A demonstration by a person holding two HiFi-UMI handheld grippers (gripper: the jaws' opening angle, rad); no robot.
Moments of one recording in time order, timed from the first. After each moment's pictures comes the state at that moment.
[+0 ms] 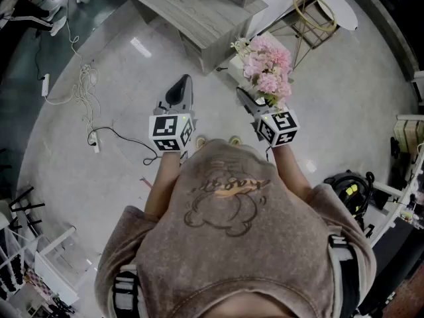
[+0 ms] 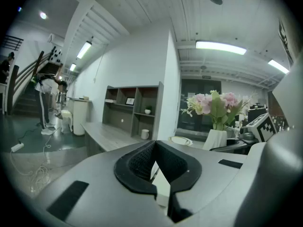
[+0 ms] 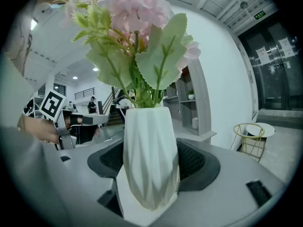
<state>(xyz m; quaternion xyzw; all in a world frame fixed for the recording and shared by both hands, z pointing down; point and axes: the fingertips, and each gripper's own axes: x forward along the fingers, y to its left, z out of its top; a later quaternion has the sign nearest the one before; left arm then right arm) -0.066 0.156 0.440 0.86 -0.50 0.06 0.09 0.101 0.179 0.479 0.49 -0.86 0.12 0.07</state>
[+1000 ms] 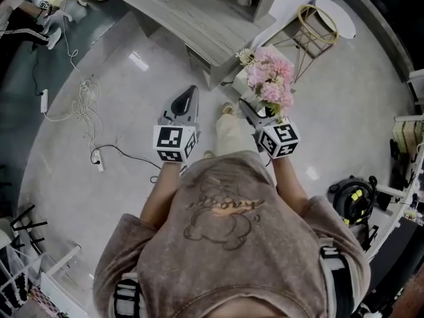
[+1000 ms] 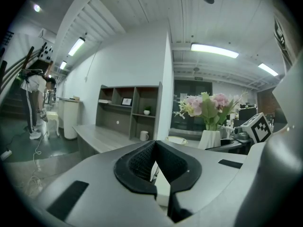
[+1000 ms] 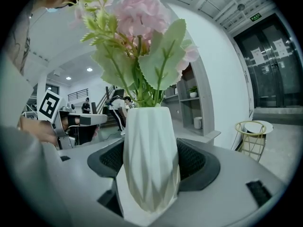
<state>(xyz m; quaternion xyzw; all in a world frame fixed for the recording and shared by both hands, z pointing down) -0.118 0.102 0.449 0.89 -0.44 0.06 0.08 0.038 0.131 0.491 0.53 -0.84 0.13 0.06</state>
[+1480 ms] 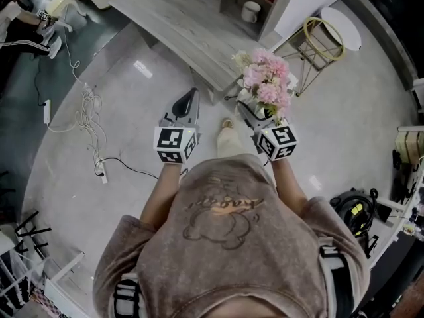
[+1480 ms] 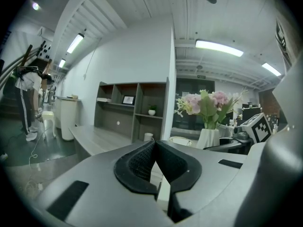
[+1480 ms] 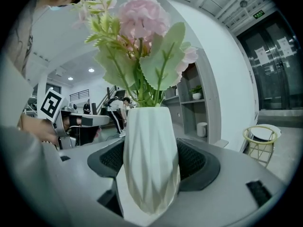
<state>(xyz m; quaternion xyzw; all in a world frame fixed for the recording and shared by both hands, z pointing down) -0.103 -0.001 0.449 0.89 -0.44 0.07 0.08 0.046 0.025 0.487 0.52 -0.85 0.11 0.05</state>
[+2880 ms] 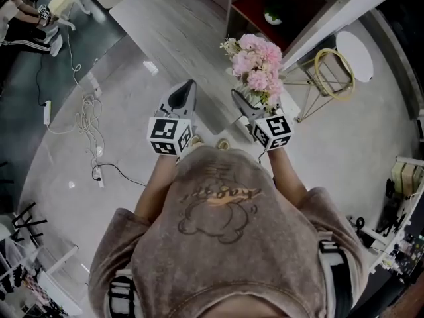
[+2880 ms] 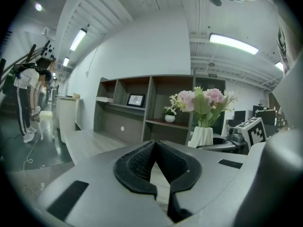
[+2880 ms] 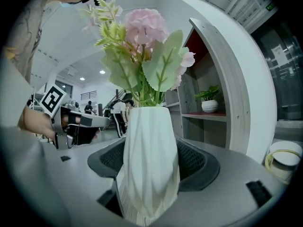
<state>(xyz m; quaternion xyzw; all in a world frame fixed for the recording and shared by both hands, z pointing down) -0.058 -0.212 0.422 0.87 -0.47 0.07 0.09 0.080 -0.210 0.452 0.46 -0.88 0.06 0.04</state>
